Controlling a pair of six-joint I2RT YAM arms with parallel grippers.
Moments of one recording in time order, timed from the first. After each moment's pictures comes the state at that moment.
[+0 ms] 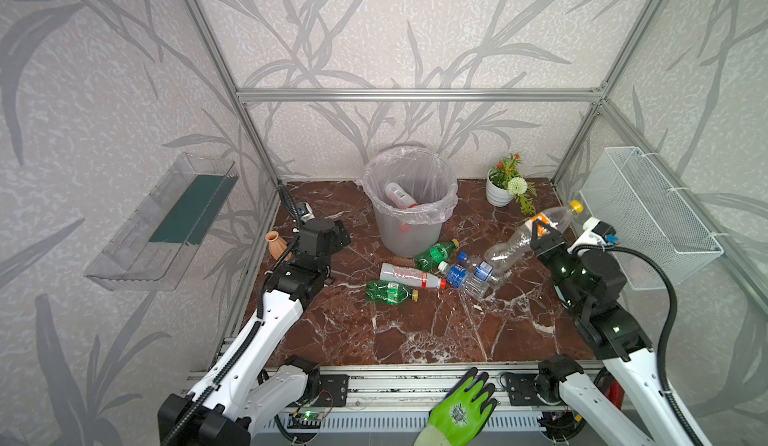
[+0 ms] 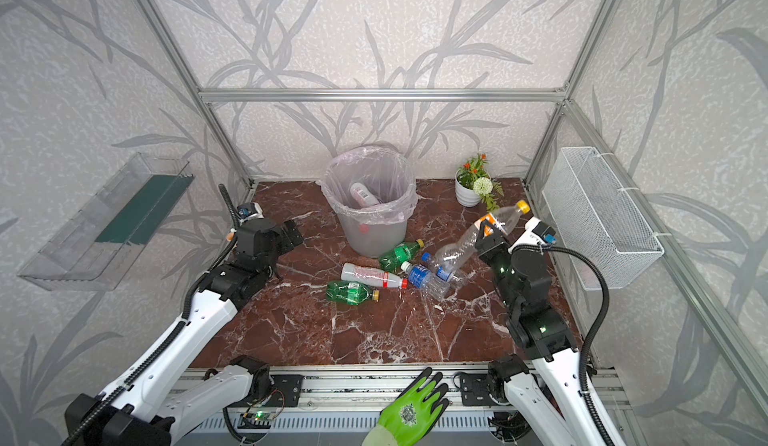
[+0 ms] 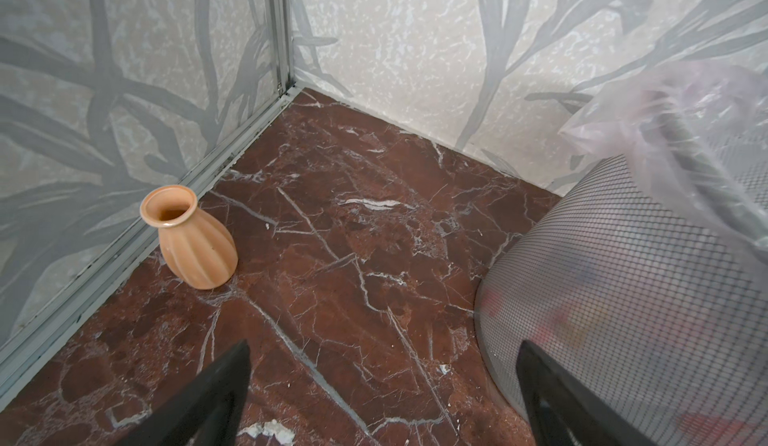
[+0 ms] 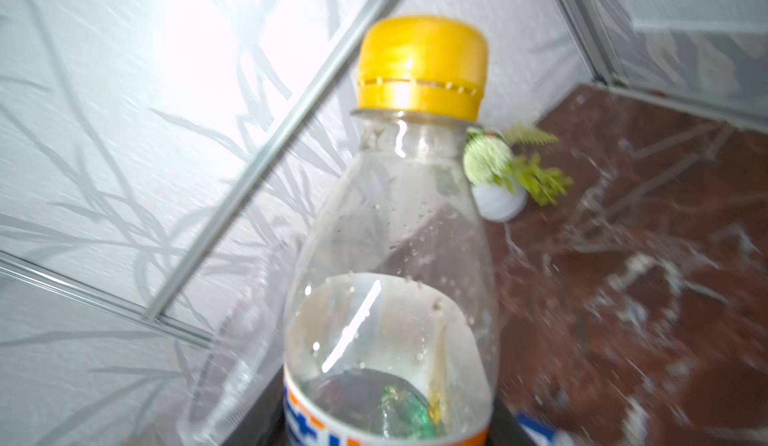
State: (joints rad) left arm -0.30 1.00 0.87 -0.41 -0.48 -0.54; right arm 0.29 0.67 0.82 -0.20 0.25 0.85
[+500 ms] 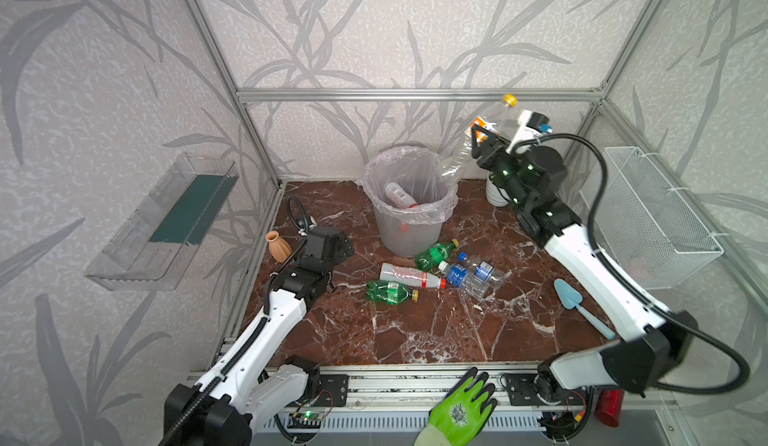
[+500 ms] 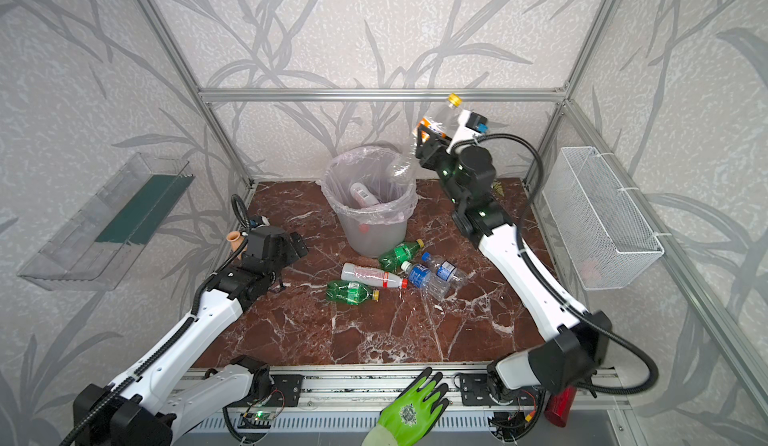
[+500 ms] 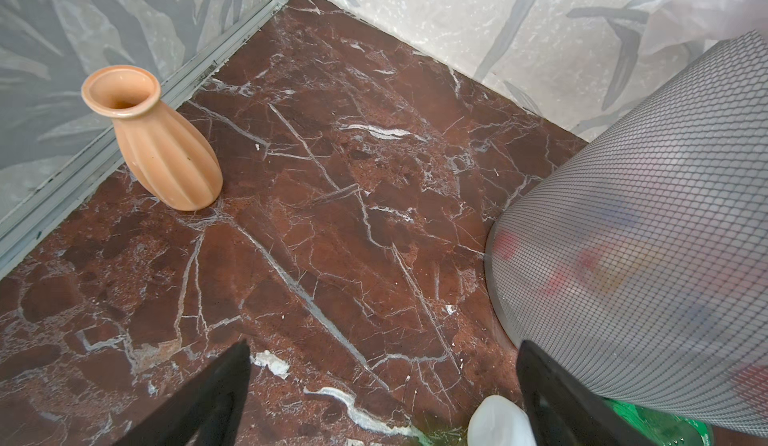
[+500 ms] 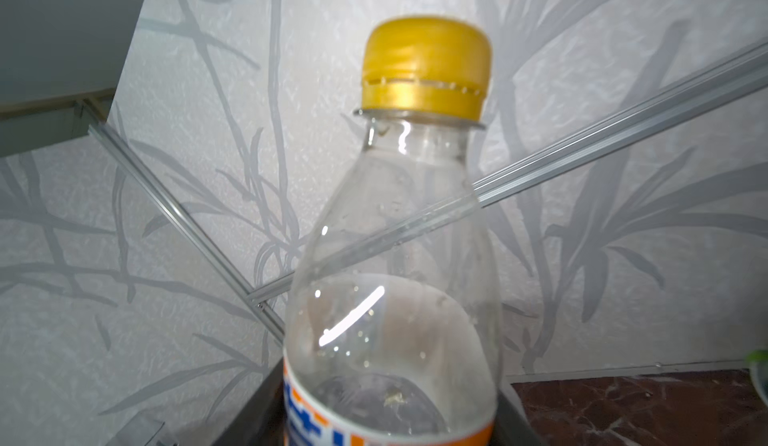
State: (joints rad) left arm -0.30 1.02 0.81 -0.47 -0.39 -0.65; right arm 0.45 1.51 1.55 0.11 0.05 0.60
